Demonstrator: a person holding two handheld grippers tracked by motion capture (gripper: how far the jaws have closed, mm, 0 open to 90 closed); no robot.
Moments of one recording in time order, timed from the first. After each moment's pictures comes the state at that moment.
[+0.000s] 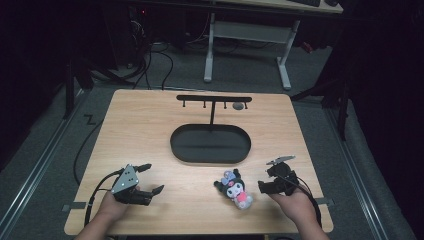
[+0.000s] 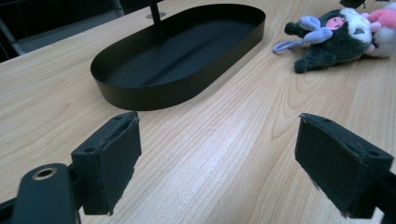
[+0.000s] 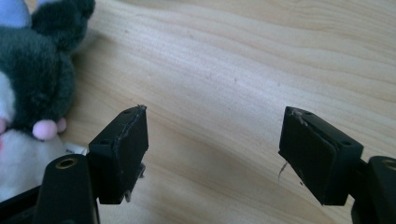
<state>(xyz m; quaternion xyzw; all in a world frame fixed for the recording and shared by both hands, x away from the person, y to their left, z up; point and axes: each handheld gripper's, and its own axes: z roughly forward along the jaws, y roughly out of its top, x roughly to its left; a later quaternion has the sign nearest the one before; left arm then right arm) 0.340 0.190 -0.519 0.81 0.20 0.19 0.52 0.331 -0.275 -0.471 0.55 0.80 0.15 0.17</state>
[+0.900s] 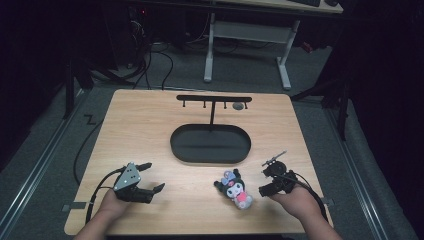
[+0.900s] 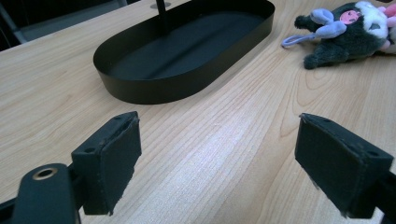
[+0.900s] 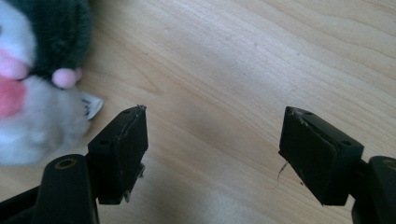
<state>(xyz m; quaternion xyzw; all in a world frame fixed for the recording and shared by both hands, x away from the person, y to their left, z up) 0.345 0.188 -0.519 0.81 0.22 0.19 0.50 0.335 -0.264 -0.459 0.52 0.84 0.07 0.12</state>
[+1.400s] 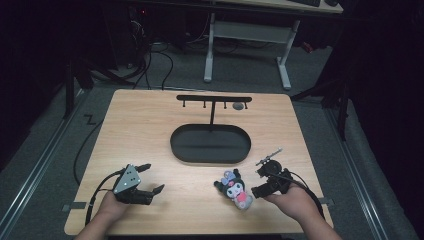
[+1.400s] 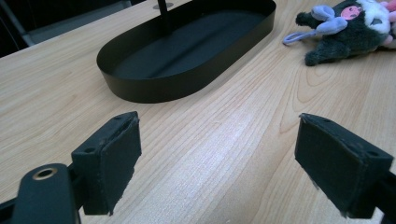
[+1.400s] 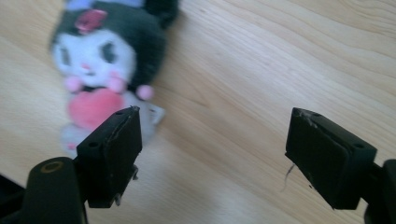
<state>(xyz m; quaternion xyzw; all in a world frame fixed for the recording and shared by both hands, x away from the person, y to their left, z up) 0.340 0.188 -0.519 0.82 0.22 0.20 0.50 0.326 -0.240 -0.435 0.50 0.86 0.10 0.10</state>
